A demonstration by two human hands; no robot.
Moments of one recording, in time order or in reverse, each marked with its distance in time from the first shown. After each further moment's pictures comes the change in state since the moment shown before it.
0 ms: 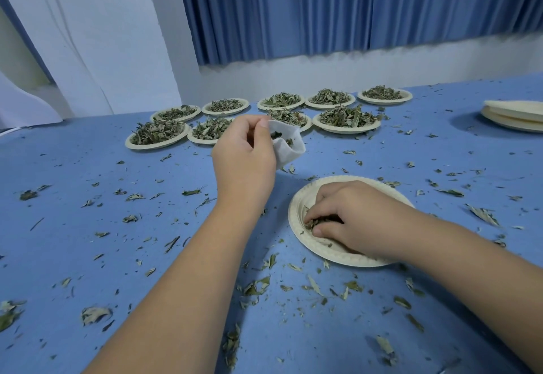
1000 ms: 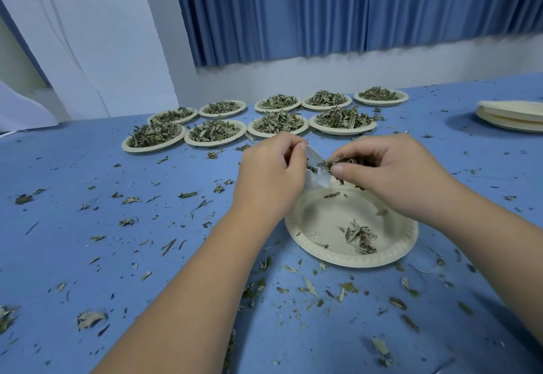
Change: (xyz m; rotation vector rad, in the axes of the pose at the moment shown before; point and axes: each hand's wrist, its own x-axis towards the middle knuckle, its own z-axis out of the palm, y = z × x) left_hand -0.016 0.005 0.013 0.223 -0.275 0.192; right_hand -0.012 0.012 -0.039 0.569 0.473 0.167
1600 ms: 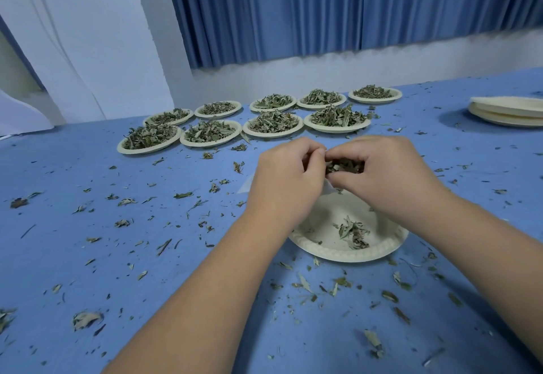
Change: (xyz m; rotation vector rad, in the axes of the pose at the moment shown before) left_hand -0.010 0.022 0.011 -0.056 -0.123 -0.027; right_hand -0.004 0.003 0.006 -0.297 0.077 -0.089
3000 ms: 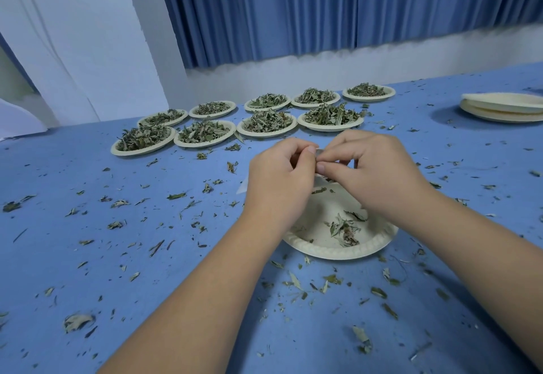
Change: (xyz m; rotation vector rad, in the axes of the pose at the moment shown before) left_hand -0.002 0.002 0.010 -0.233 0.055 -0.152; right_hand 0.000 0.003 0.001 0.093 0.040 -0.049
